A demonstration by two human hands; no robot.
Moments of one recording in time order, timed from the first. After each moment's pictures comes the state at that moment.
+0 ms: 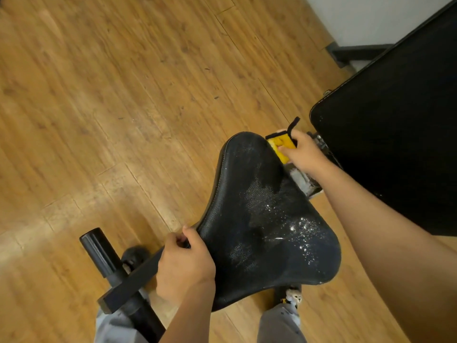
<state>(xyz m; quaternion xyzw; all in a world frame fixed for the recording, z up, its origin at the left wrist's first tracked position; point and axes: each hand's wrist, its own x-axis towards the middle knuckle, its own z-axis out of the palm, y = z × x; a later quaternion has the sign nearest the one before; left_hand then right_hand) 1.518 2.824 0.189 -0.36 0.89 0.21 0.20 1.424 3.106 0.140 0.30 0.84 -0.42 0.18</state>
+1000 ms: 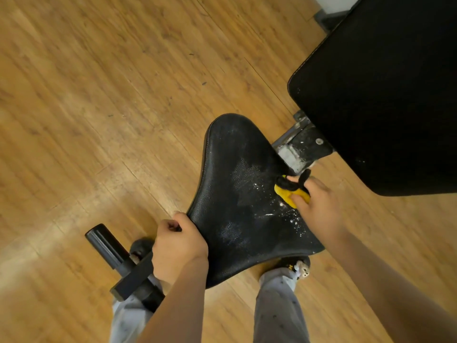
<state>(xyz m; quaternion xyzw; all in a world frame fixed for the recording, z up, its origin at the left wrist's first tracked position) 1.514 2.828 0.198 -0.37 0.88 0.19 0.21 1.583 3.056 0.188 0.30 0.90 -0.30 0.10</state>
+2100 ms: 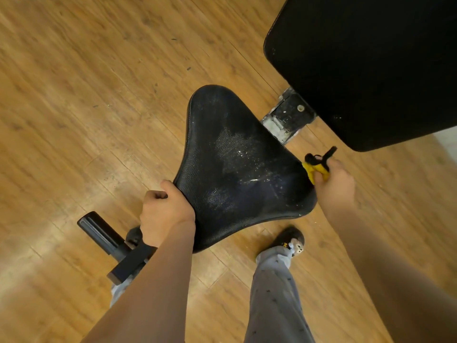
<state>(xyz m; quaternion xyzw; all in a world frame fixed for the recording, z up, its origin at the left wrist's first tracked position) 1.517 2.822 0.186 -0.34 0.90 0.20 0.19 1.641 3.077 0.186 0.47 0.85 -0.23 0.07</state>
